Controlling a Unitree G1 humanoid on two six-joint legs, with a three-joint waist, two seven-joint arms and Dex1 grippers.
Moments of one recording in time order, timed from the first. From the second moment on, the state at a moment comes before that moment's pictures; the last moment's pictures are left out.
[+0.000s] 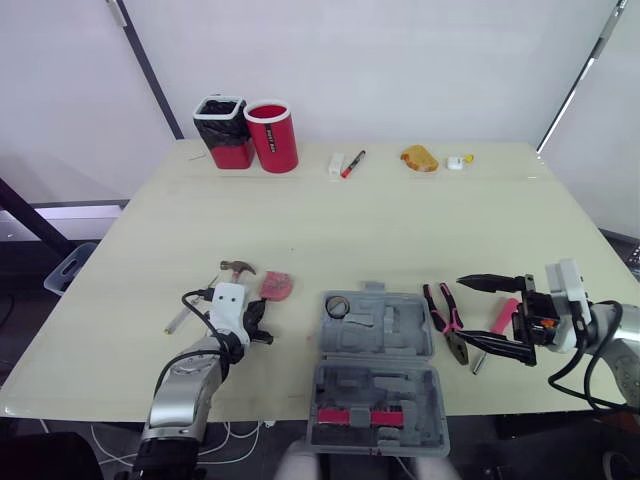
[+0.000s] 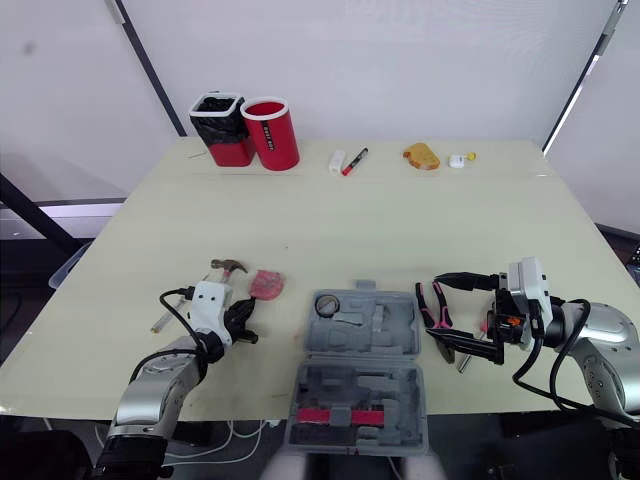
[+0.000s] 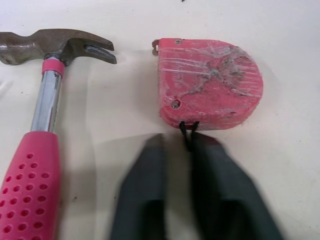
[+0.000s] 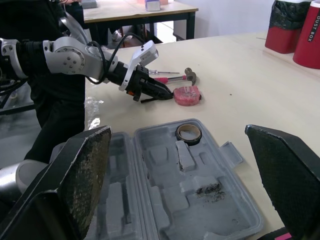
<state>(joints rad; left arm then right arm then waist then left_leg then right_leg) -0.09 0.36 0.13 0.01 -0.20 0.43 -0.32 -0.09 -0.73 -0.16 -0.22 0.66 0.24 1.27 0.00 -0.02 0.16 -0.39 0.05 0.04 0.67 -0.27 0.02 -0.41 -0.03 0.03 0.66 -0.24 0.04</state>
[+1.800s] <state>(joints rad) 0.47 0.71 0.29 -0.33 -0.32 0.17 -0.92 -0.16 -0.71 -0.05 -0.14 0.59 0.19 1.43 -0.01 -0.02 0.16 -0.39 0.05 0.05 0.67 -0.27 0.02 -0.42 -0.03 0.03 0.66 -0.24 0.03</state>
